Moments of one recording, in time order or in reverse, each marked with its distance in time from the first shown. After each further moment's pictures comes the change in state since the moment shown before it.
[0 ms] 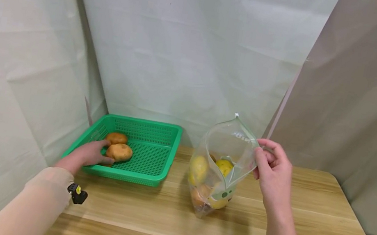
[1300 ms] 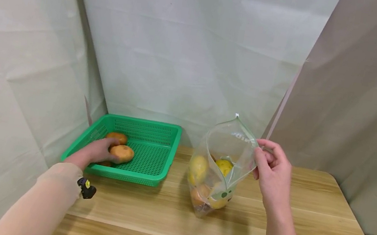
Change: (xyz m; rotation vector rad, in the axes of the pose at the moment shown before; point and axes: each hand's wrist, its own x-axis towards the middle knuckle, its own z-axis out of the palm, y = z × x) left_hand 0.019 0.007 0.010 -0.141 0.002 0.011; right_hand 0.000 0.001 -0.001 -0.007 -0.004 0.003
